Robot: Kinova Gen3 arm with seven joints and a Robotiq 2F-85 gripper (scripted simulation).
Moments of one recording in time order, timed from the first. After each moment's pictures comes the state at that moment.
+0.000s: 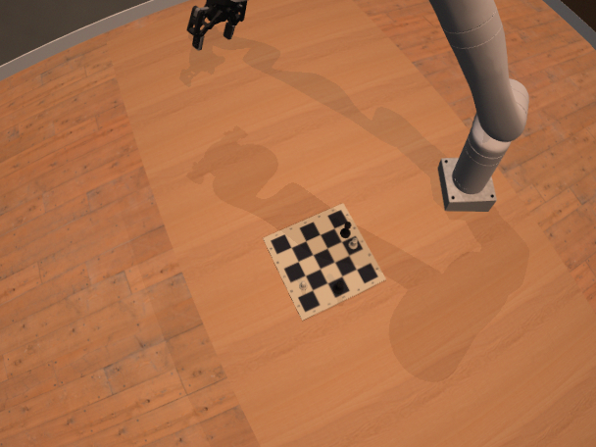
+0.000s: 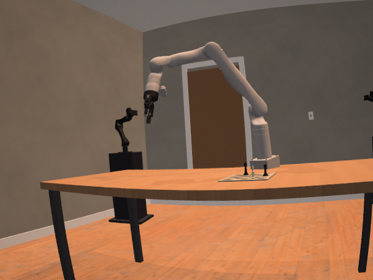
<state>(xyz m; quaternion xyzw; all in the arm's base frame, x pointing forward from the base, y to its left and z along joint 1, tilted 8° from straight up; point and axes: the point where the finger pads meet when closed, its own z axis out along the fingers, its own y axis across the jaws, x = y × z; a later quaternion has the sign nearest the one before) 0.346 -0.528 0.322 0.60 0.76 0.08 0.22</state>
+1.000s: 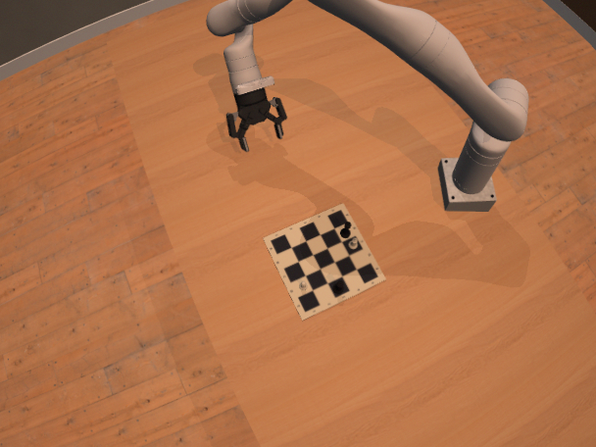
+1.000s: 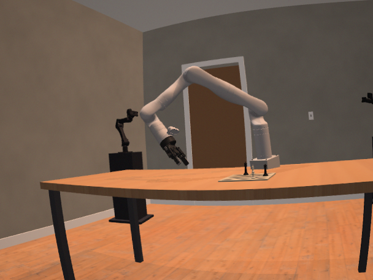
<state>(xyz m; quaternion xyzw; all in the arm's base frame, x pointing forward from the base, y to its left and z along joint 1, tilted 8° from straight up) 0.365 -0.381 0.087 0.70 0.65 0.28 -0.11</state>
